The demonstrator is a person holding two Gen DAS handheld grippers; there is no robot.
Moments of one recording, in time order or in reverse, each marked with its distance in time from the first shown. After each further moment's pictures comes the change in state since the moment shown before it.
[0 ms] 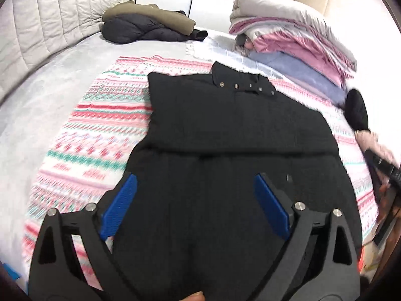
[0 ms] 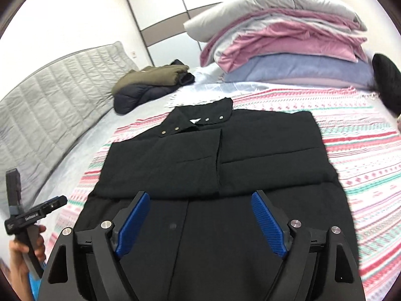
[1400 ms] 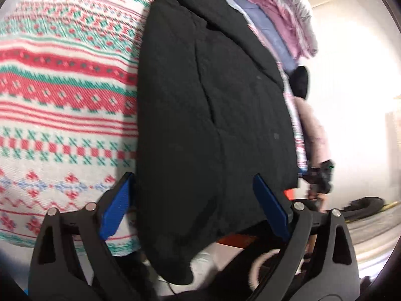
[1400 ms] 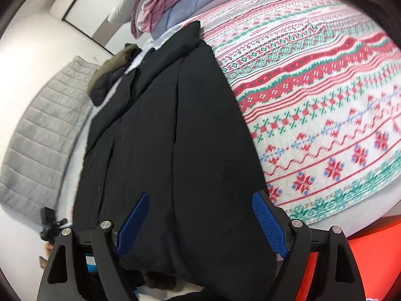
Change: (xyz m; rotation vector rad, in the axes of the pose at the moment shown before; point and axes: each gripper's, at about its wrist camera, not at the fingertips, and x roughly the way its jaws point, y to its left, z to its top) left arm -0.006 0.113 -0.153 -0.235 0.405 -0.569; right arm -0.108 -0.191 -0.197 0.434 0.210 0.116
